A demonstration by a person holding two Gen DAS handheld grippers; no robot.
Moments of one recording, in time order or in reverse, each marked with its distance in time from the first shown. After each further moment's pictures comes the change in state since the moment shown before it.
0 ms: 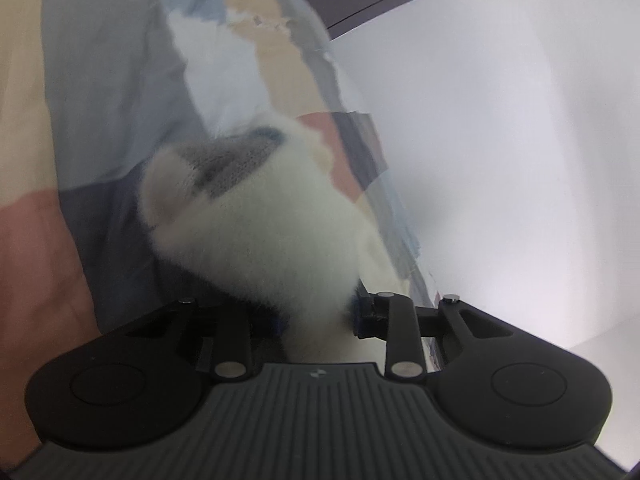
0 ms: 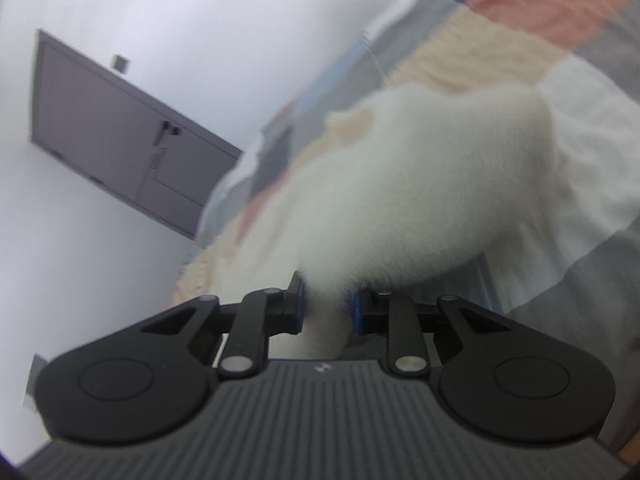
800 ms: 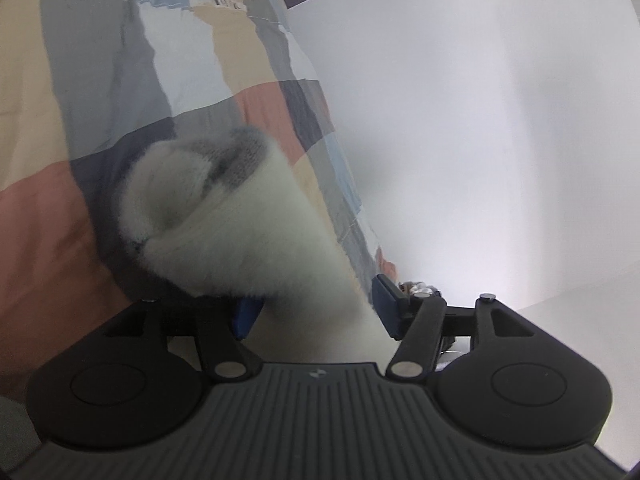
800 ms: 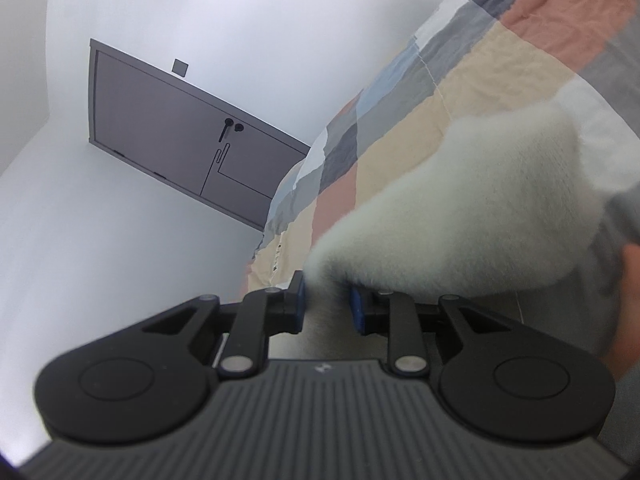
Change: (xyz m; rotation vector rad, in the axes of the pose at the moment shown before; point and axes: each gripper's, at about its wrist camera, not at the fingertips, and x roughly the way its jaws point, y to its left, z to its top) left arm -0.076 -0.016 0.004 -0.046 0.142 -0.154; right arm -0.076 0.023 0.021 0.033 0.056 0.143
